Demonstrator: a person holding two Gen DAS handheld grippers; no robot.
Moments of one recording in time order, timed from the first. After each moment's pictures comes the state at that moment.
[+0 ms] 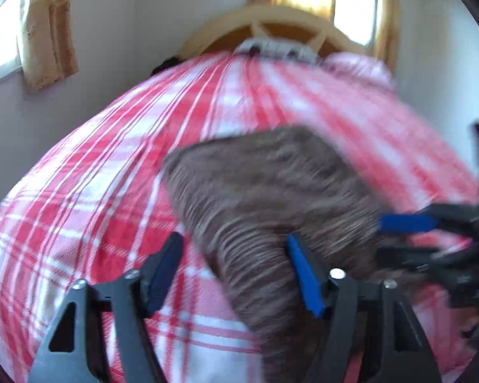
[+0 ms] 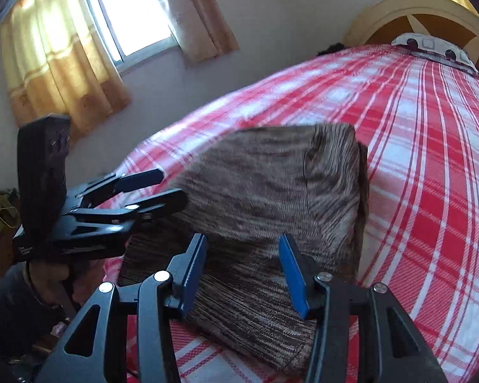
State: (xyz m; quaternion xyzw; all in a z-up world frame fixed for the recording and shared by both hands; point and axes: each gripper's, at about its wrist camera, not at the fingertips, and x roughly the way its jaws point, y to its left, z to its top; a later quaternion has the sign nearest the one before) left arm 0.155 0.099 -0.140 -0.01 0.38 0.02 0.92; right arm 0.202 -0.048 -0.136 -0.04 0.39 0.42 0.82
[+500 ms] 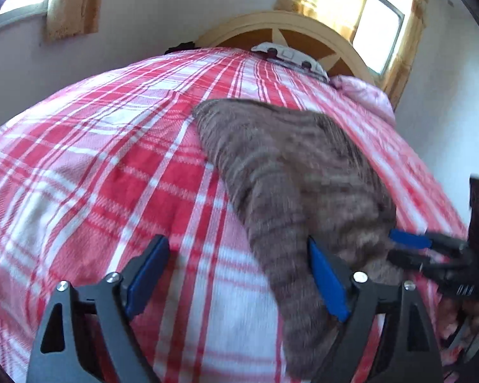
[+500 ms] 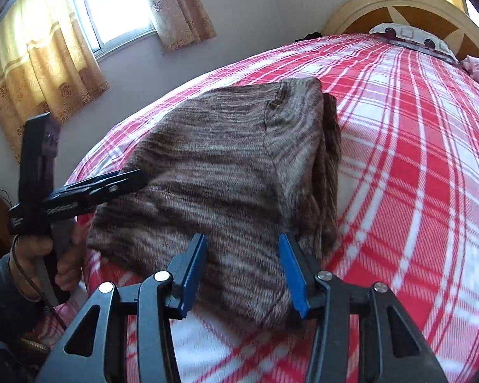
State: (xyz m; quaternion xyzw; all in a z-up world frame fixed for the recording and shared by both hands) left arm 0.091 0.137 -0.166 -0.11 0.36 -0.01 0.93; right arm 0.168 -0.076 -0.174 -0.05 0.40 0.38 0.83
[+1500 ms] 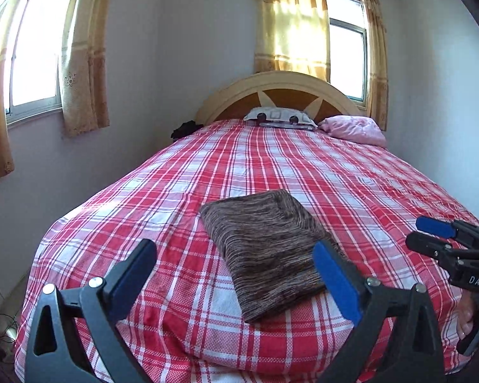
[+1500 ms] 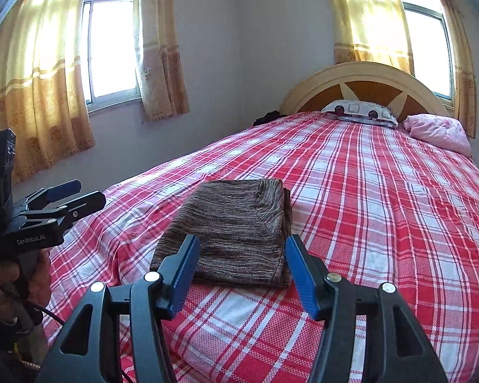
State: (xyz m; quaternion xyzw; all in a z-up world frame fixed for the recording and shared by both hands) left arm -0.003 0.098 -0.044 -0.02 0.22 0.03 0.98; right arm 0.041 -0.124 -0.055 -0.03 0.24 0.28 0.93
